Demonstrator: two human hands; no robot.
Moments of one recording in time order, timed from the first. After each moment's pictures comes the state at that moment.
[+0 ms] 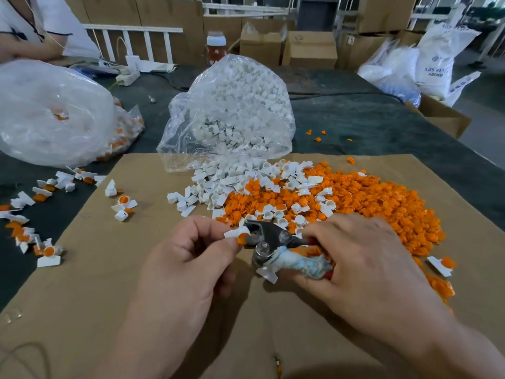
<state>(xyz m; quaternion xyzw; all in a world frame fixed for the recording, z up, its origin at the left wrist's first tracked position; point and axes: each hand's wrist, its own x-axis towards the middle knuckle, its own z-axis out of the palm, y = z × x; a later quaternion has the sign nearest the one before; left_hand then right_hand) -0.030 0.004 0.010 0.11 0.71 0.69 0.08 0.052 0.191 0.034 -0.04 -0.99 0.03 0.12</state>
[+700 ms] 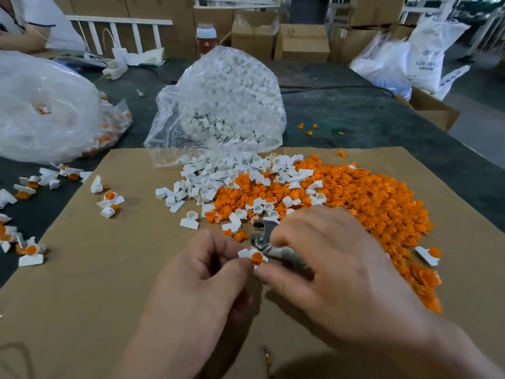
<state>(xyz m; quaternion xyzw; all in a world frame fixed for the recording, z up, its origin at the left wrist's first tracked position) -0.006 0.010 0.019 0.11 0.76 0.62 0.16 0.052 0.177 0.040 0.06 -0.97 0.10 0.21</state>
